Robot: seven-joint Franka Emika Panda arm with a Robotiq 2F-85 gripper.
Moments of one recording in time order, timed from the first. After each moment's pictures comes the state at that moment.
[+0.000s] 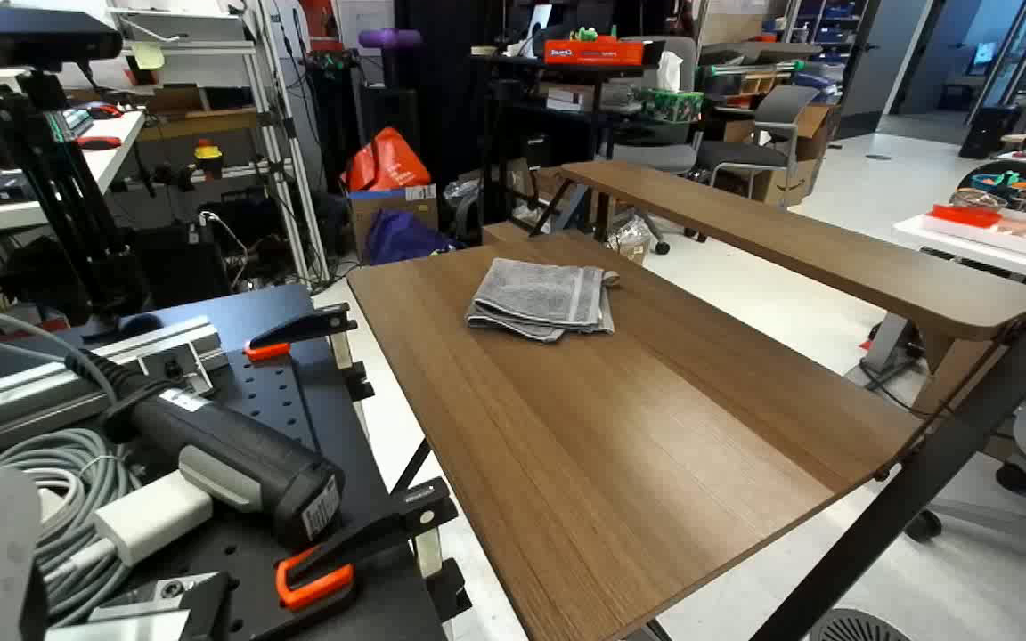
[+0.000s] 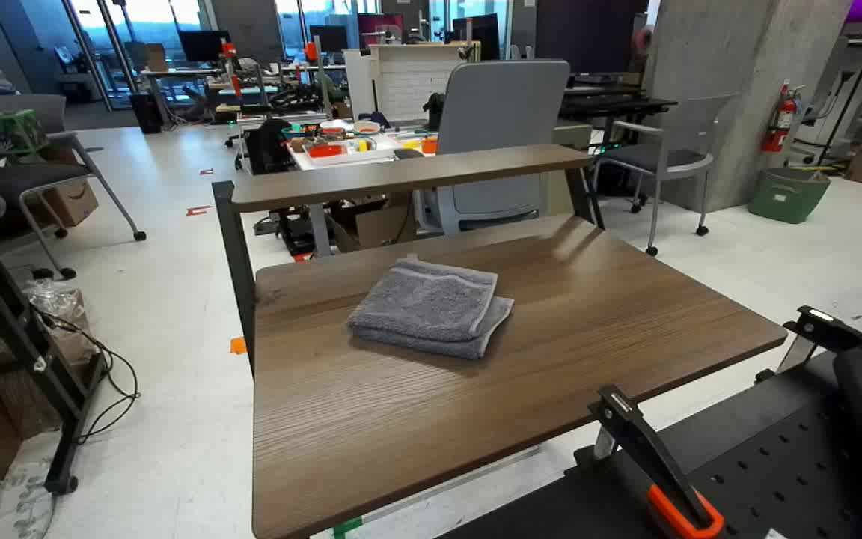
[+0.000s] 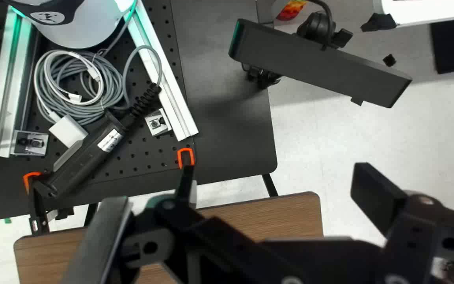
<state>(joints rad) 0.19 -0.68 0.23 -2.47 0.35 1.60 0.39</state>
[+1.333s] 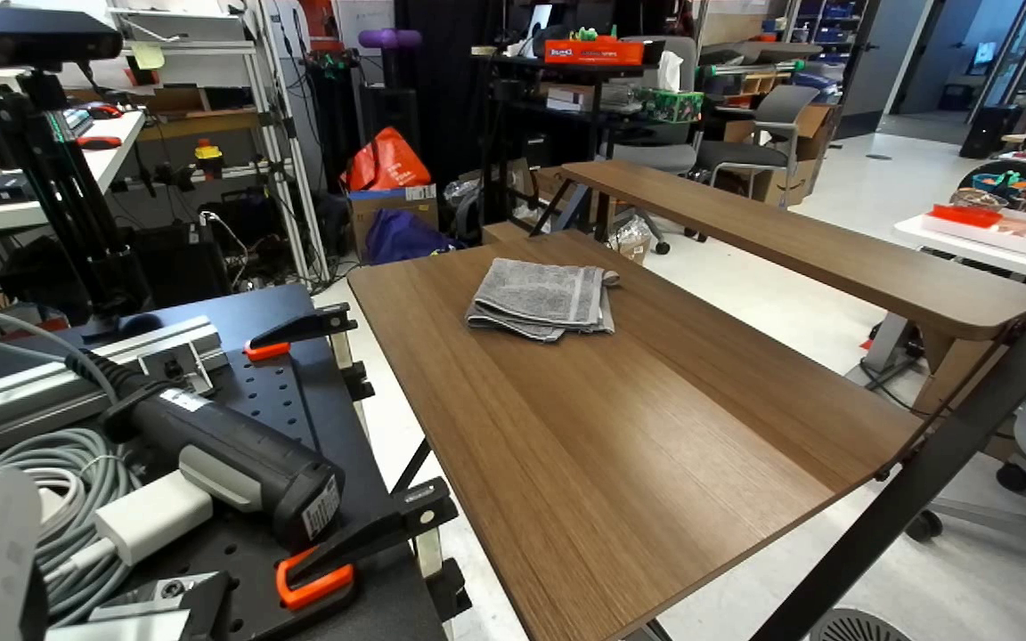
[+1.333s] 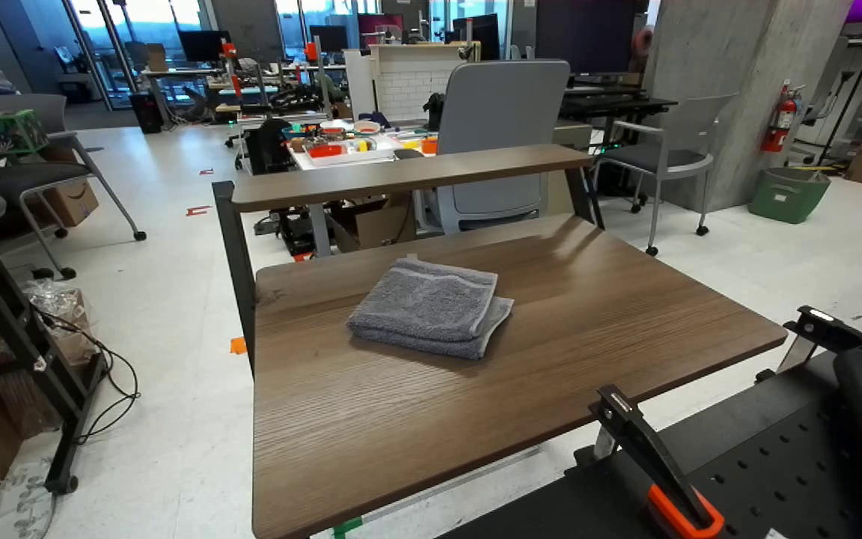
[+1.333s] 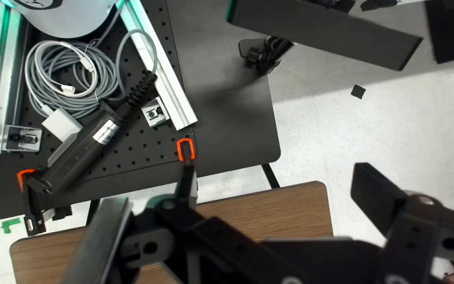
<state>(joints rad) 0.15 -0.57 0.23 -2.44 0.34 1.66 0.38</state>
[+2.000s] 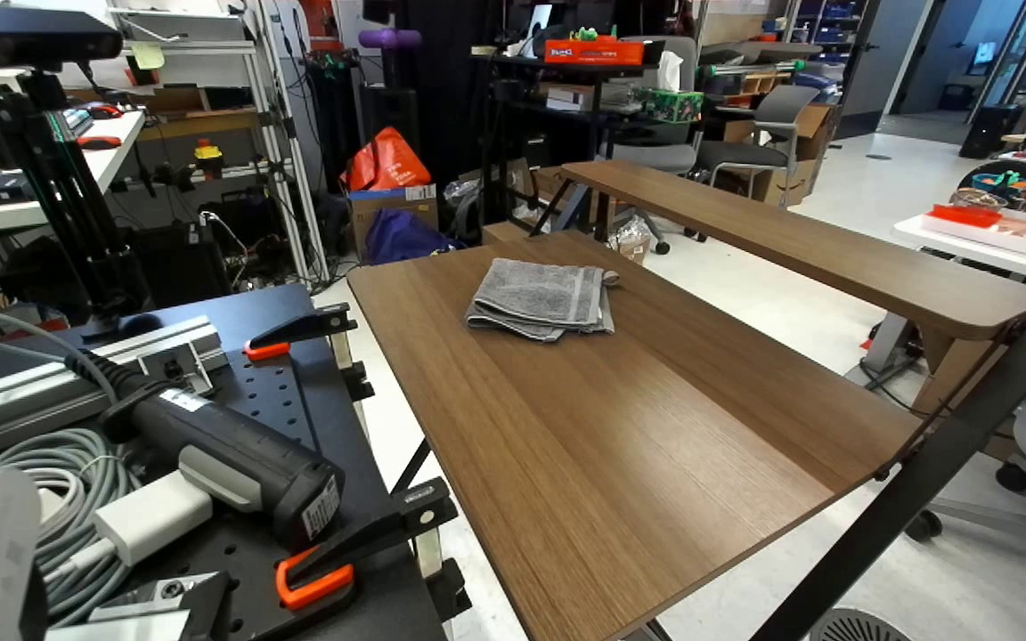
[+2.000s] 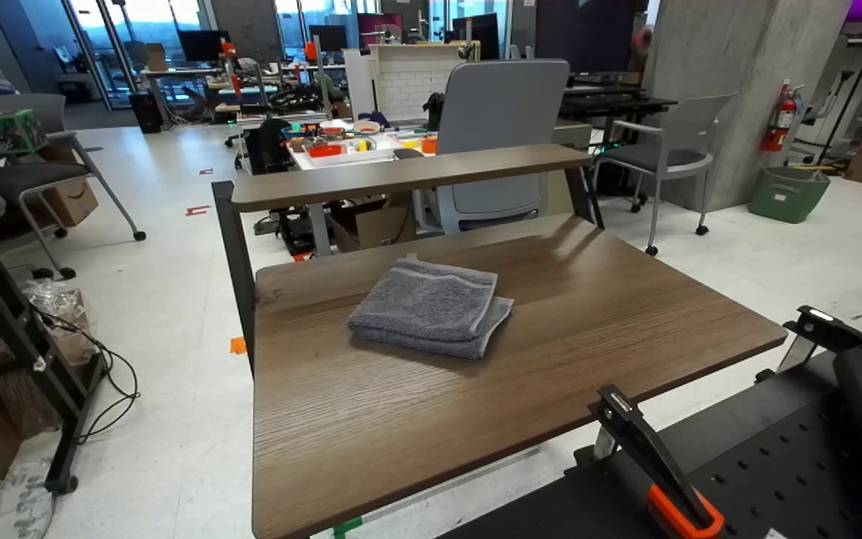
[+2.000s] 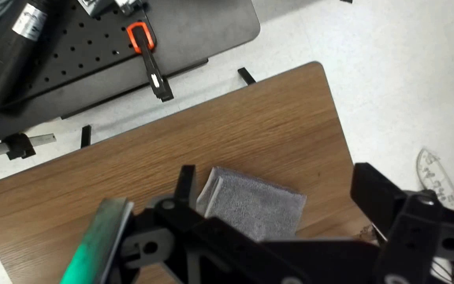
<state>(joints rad) 0.08 -0.09 0.24 -2.22 0.25 2.03 0.52</state>
